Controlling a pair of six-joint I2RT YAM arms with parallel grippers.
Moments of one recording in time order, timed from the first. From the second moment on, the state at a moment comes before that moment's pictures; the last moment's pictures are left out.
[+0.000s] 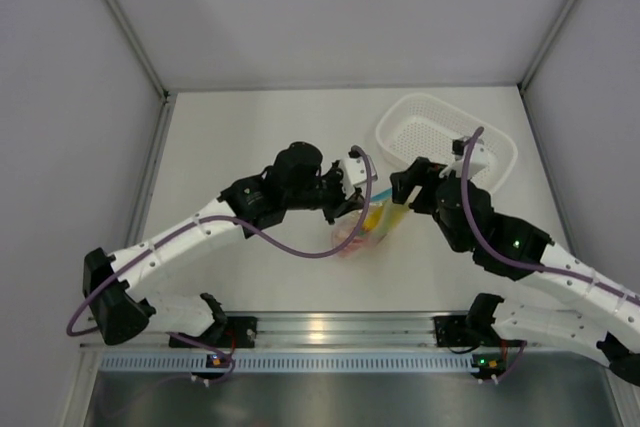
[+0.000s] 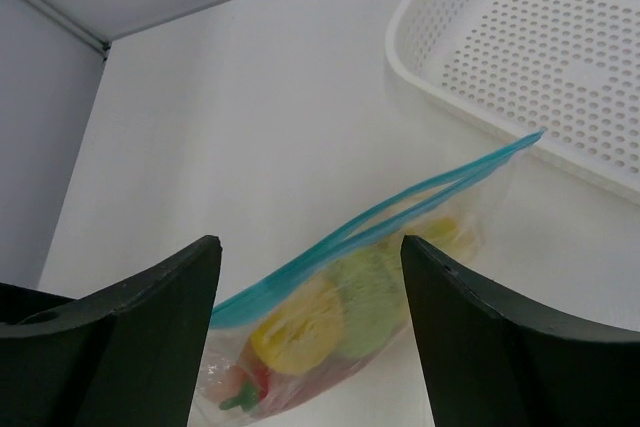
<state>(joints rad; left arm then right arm) -0.92 1.29 1.20 -0.36 0.34 0.22 0.99 0.84 0.97 -0.48 0.71 0.68</state>
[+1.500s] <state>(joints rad) -0.97 1.33 1.26 -0.37 0.25 0.21 0.68 0.81 0.88 -0.50 0.62 0.77</state>
